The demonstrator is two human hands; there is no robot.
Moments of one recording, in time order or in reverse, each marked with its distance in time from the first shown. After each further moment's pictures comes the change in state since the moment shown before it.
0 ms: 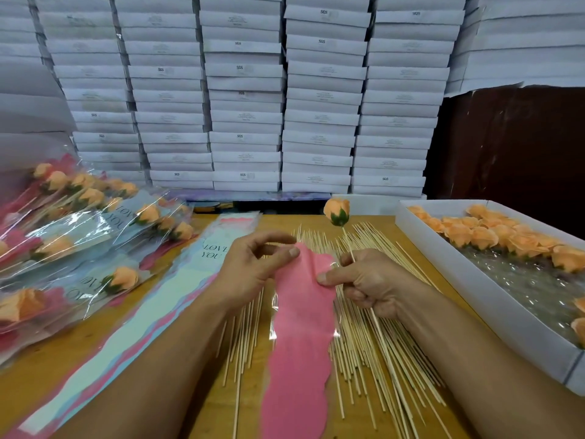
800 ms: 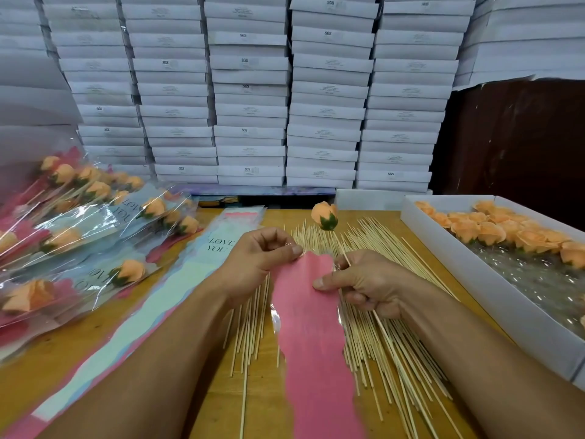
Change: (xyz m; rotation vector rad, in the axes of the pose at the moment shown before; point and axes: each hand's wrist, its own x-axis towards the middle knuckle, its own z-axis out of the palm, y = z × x) left_hand 0.001 0.002 -0.004 -0.148 -0.165 -0.093; right_hand 0.000 0.005 0.005 -0.146 -0.136 0.049
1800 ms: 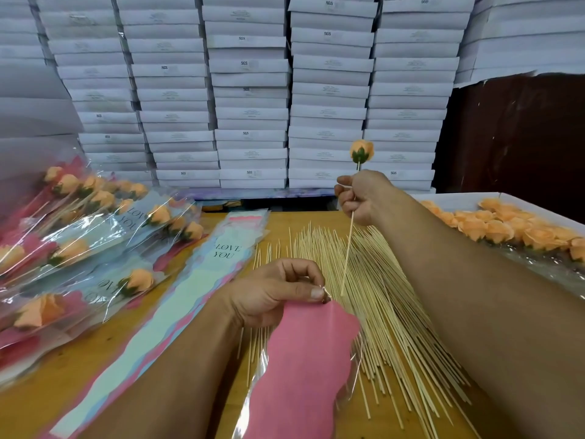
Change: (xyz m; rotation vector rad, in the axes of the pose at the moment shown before) left_hand -0.011 0.002 -0.001 -0.292 -0.507 -0.291; right_hand 0.076 -0.105 -0.025 0.604 0.358 -0.071
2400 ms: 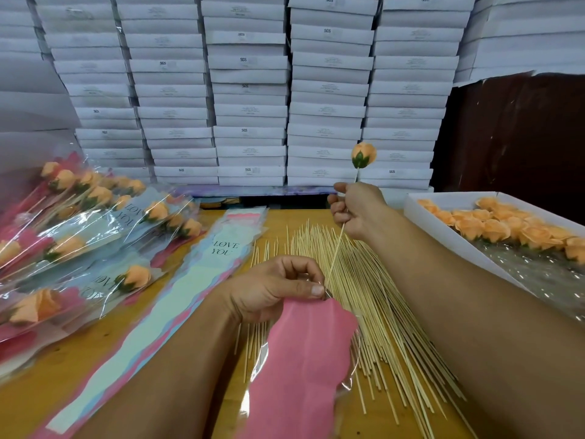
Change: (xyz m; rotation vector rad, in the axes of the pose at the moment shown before) left_hand 0.003 0.000 -0.001 0.046 -0.012 -0.005; right_hand -0.015 0.028 0.006 0.049 0.069 -0.077
